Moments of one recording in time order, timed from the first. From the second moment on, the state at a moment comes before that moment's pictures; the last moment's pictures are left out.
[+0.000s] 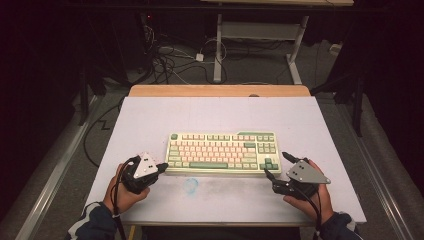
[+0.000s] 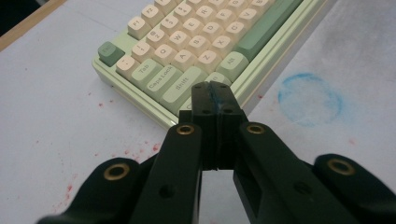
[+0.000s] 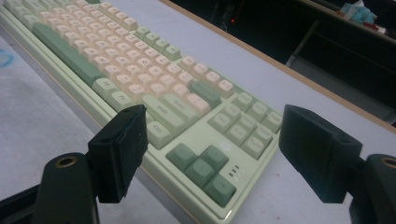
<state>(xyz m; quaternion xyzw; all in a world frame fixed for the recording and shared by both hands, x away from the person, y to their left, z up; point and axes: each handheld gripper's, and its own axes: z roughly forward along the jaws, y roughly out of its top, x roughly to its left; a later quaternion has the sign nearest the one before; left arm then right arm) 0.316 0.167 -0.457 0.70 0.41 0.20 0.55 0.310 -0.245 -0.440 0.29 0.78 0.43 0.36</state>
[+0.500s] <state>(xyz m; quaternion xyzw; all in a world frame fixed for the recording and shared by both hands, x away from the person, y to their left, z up) 0.330 0.143 -0.447 0.72 0.41 0.17 0.54 0.305 -0.256 -0.445 0.29 0.79 0.41 0.35</state>
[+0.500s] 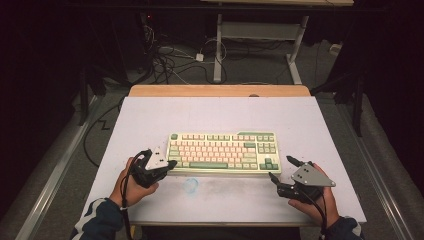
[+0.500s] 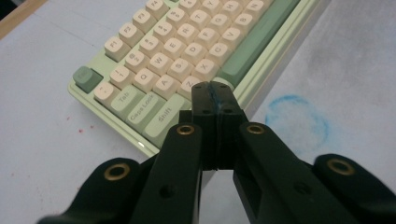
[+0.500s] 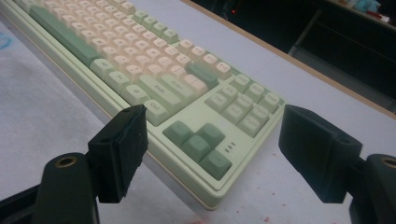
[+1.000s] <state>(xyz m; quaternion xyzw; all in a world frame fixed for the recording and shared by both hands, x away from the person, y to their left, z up) 0.353 0.106 -0.448 0.74 0.39 0.16 0.53 0.311 -0.255 -0.453 0.30 0.80 0.40 0.34</state>
